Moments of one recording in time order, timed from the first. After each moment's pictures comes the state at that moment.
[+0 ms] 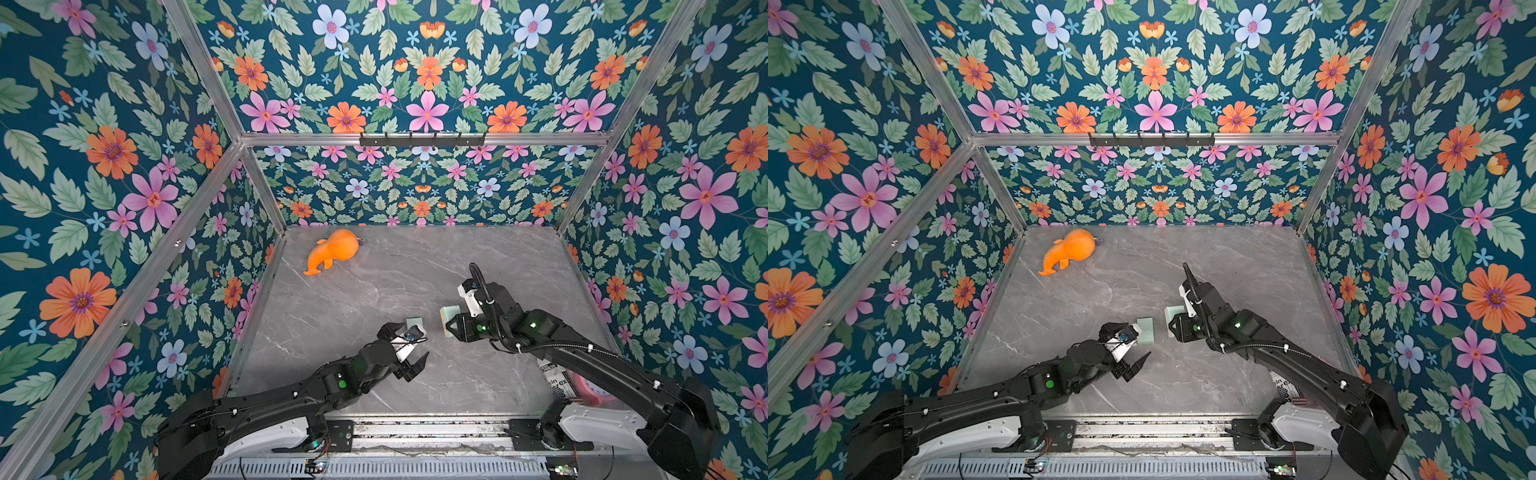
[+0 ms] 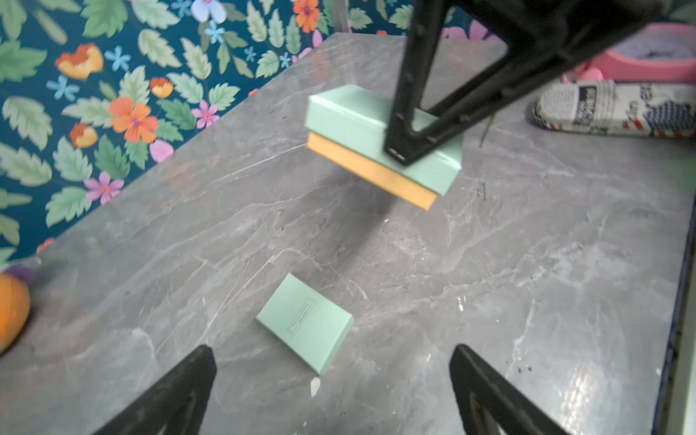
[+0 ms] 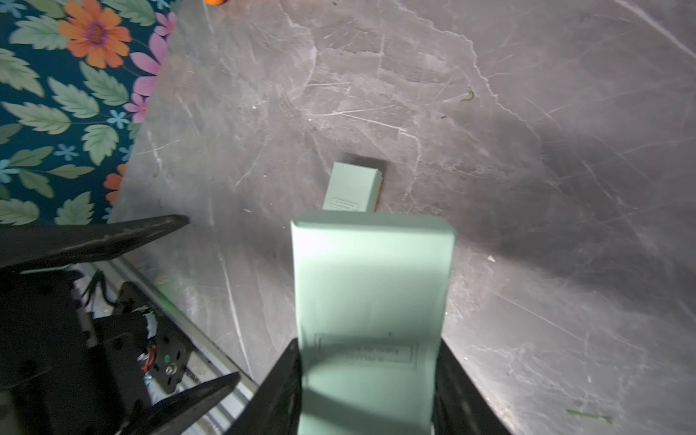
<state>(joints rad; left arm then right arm) -1.14 0.98 0.42 0.14 -0.29 0.19 0.73 1.14 0.88 -0.54 -0.15 0.51</state>
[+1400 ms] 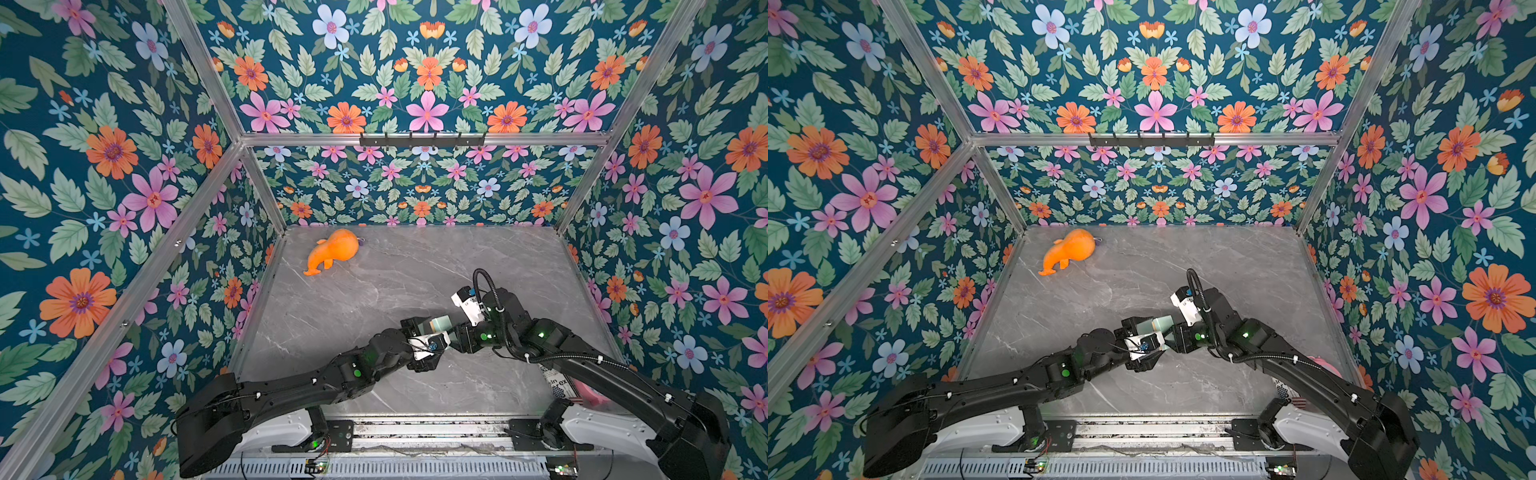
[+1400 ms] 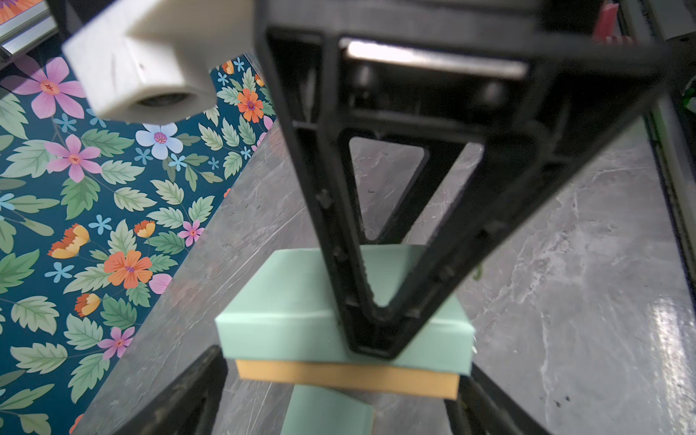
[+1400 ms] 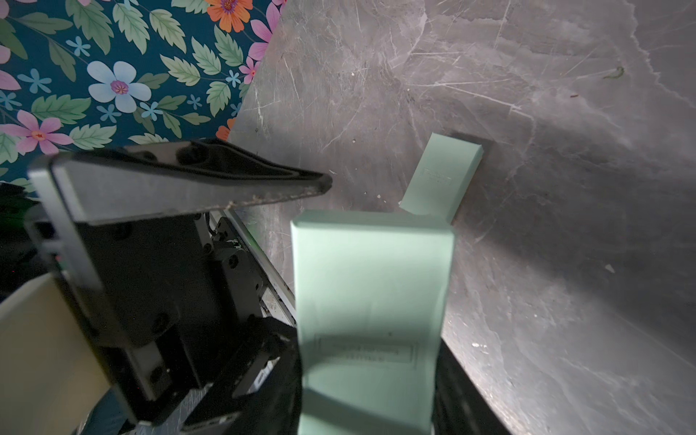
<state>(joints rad) -1.12 1.13 0.50 0.30 -0.14 0.49 0.74 1.08 0.81 -0.45 -0.39 0.48</state>
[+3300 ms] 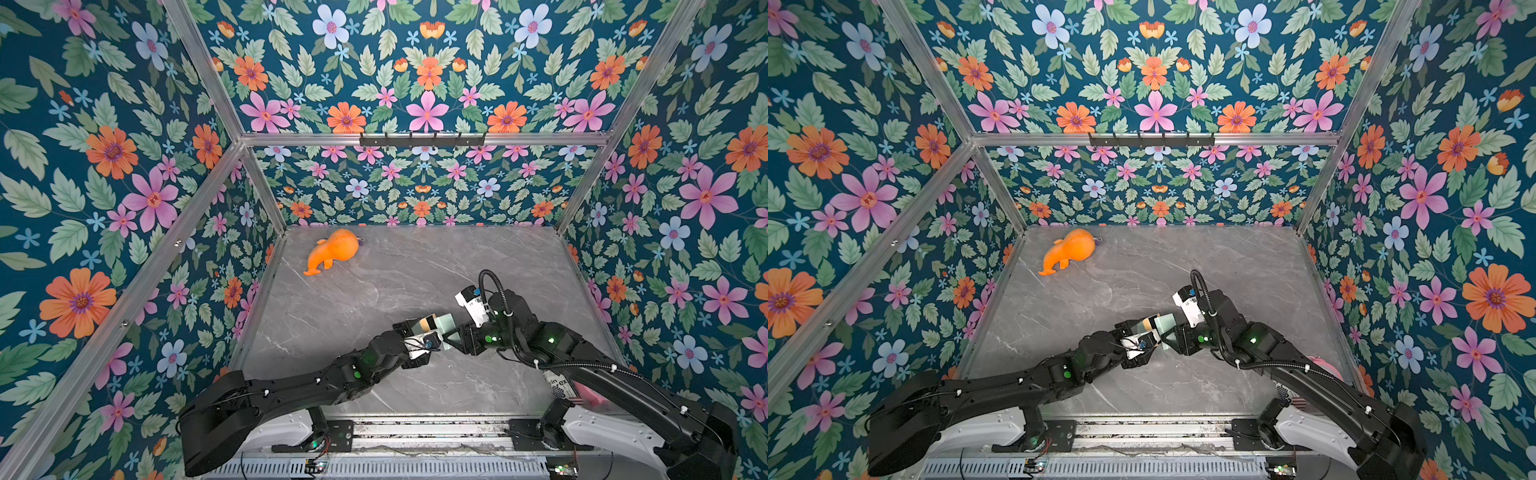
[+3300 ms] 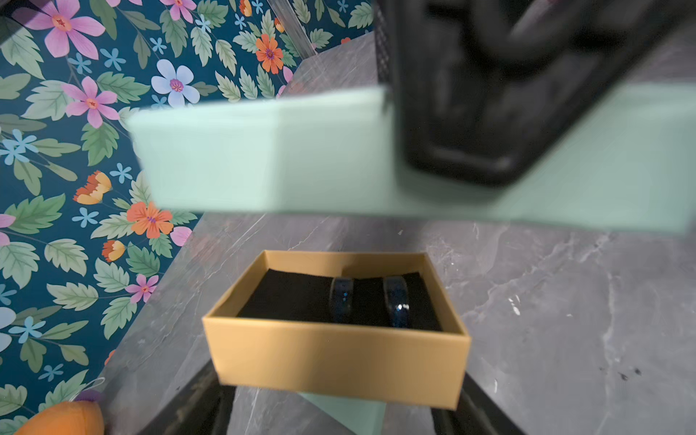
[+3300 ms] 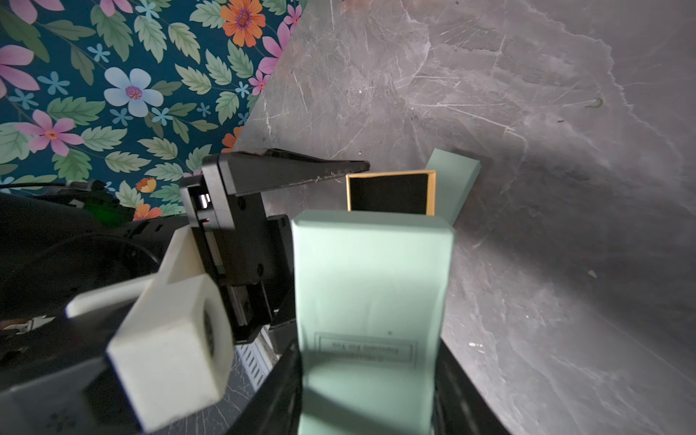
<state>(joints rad) -1.09 1.16 0.44 0.34 -0.24 0.49 0.76 1.00 0.82 -0.50 -0.32 0.47</state>
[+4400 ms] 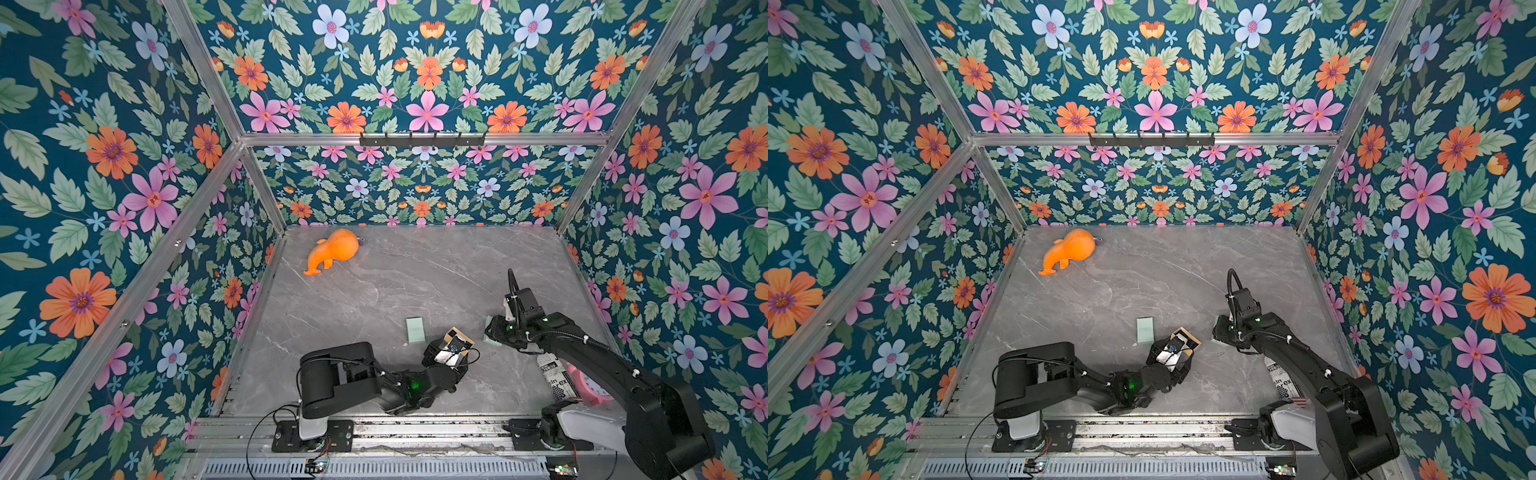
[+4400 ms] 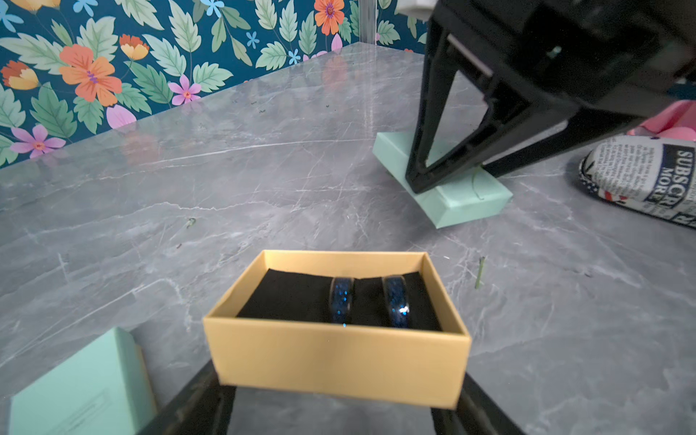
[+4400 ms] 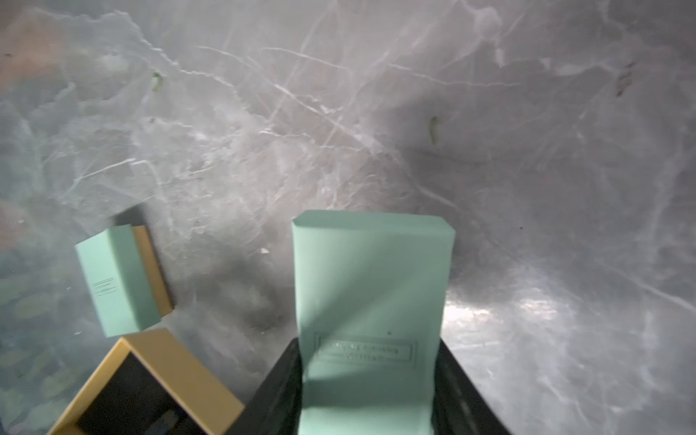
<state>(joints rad) -1.39 1.90 0.63 0.87 -0.72 -0.19 0.31 1.23 0.66 -0.55 -0.12 0.64</state>
